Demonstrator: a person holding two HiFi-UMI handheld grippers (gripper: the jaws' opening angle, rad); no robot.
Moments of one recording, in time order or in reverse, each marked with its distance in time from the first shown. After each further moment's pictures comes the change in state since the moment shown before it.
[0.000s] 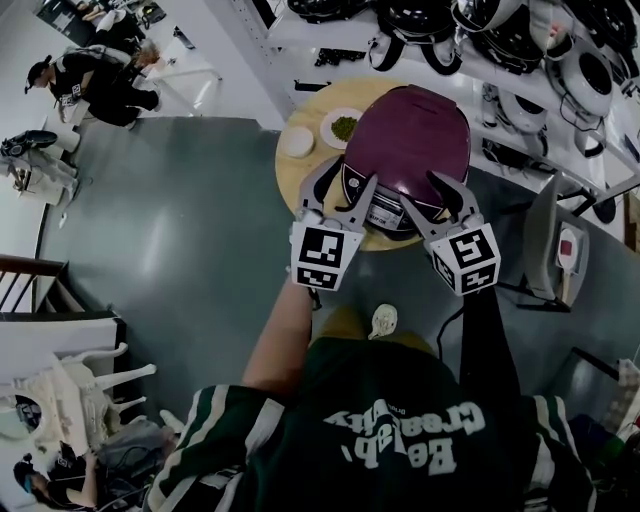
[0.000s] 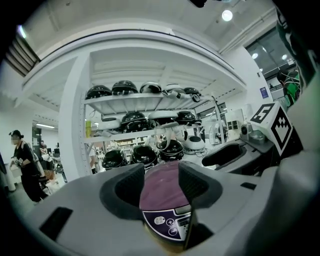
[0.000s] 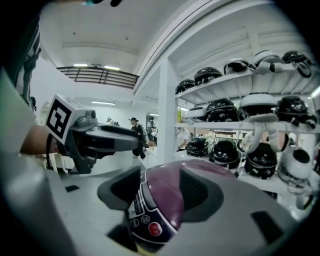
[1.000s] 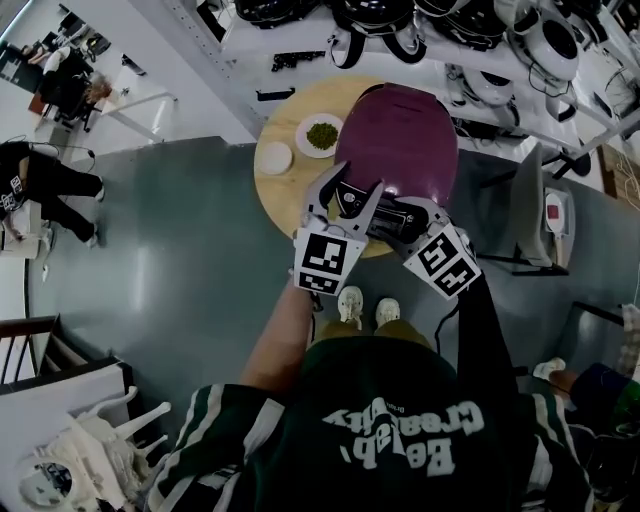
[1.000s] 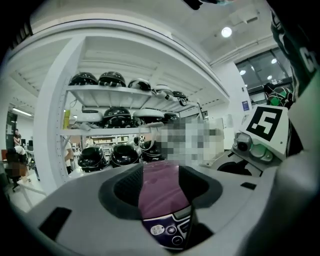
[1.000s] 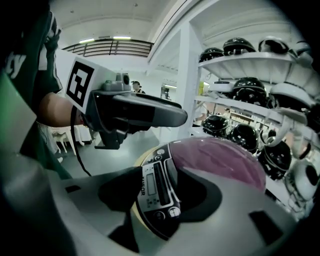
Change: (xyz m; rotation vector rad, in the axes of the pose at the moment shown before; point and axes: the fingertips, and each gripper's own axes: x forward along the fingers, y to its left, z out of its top) left arm 0.033 -0.001 -0.016 -0.038 -0.026 -0.248; right arm 0.042 0.057 -0.053 -0.126 0.349 0.152
